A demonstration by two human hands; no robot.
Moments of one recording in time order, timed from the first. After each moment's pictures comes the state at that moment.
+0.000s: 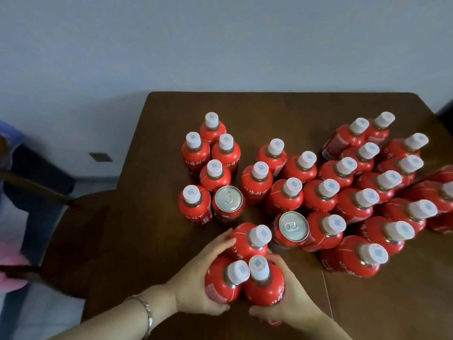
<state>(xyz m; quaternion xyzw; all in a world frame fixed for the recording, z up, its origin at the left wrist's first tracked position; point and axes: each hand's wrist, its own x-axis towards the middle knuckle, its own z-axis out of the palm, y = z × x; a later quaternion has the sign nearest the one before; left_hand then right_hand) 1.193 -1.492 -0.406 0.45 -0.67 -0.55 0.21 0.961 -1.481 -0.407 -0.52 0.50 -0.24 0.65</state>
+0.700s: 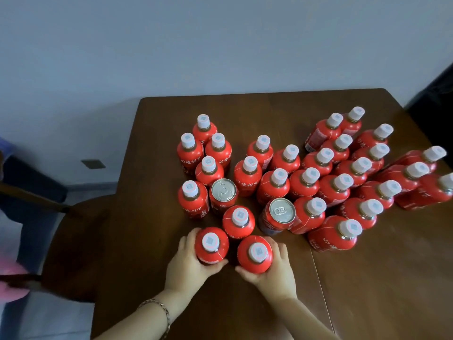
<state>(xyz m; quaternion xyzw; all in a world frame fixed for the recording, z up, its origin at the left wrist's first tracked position) 1.185 -1.473 -0.417 0.73 -0.58 -0.30 0.22 0.995 -1.462 -0.413 -0.57 0.71 -0.25 0.35</state>
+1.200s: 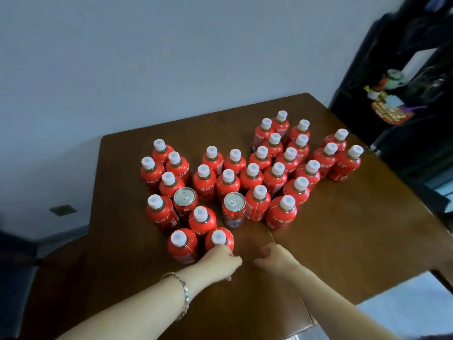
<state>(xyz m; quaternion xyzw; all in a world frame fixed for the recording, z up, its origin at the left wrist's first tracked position) 1.084 -1.473 -0.327 0.60 -0.61 -0.50 -0.11 0.926 -1.444 -0.362 -0.44 0.77 -0.02 0.47</state>
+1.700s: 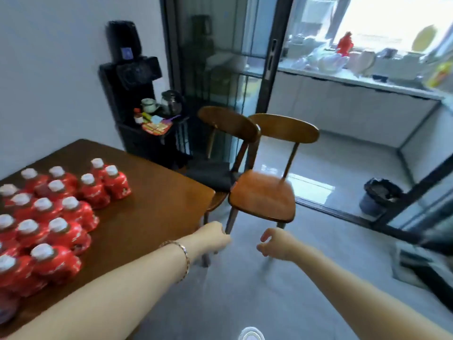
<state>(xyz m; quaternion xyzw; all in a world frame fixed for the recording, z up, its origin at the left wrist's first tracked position) 0.733 -1.256 -0.245 0.28 -0.85 -0.38 -0.22 0.649 -1.101 -0.239 -0.20 0.90 -0.12 0.36</state>
